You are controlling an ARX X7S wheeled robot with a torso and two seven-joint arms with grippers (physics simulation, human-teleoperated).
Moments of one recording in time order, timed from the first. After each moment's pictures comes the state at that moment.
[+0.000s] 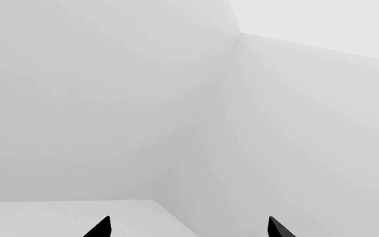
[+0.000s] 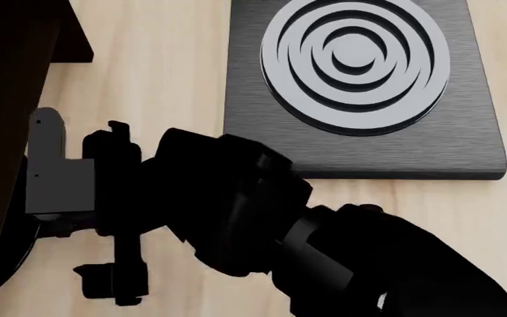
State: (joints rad) left arm 0.36 -0.69 -0.48 0.95 -0.82 0.38 -0.97; right arm 1.51 0.03 -1.56 0.67 0.58 0.21 -0.72
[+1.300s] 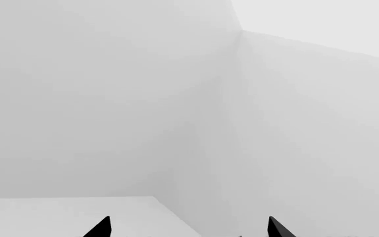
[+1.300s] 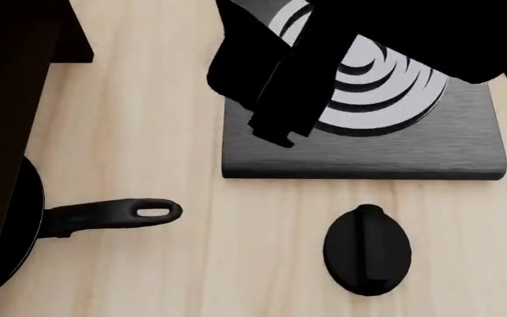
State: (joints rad) left arm 0.34 -0.72 -0.48 0.95 -0.85 0.36 -0.99; right arm 2.11 0.81 -1.09 -0.38 1.15 1.08 -0.09
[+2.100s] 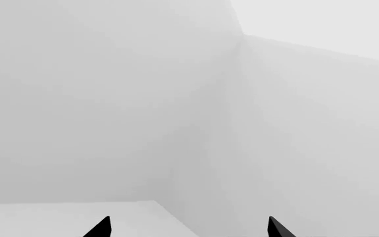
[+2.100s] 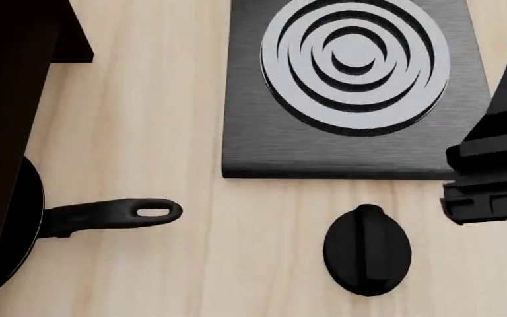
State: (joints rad) left arm 0.35 -0.71 -0.49 0.95 -0.83 0.36 -0.99; right arm 1.57 1.52 -1.06 -0.94 1.16 0.44 0.90
